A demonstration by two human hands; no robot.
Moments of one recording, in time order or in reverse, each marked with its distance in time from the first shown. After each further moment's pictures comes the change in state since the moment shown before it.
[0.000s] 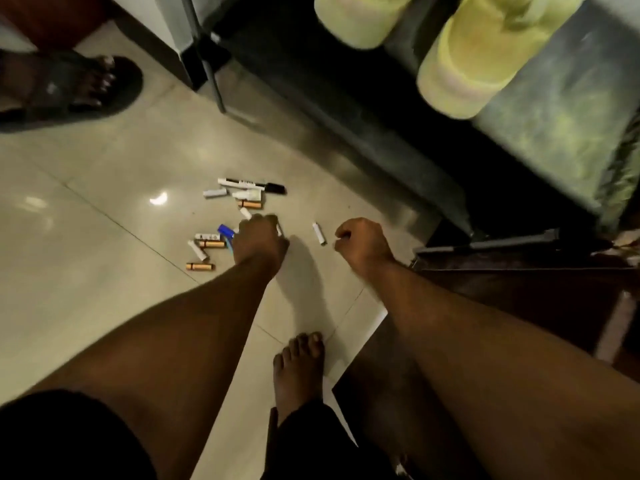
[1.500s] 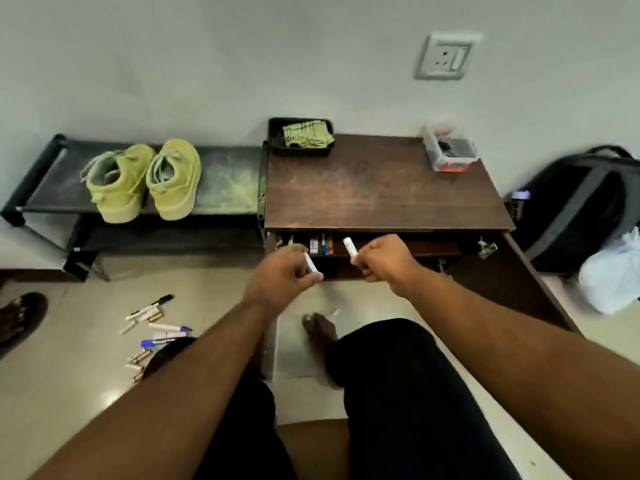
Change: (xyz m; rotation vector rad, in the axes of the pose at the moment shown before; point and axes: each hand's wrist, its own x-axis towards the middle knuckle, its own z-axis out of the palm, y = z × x) left_hand -0.359 0.238 -0.093 -0.108 -0.116 1.147; right_hand -0.398 0.163 -0.252 0.909 0.423 0.450
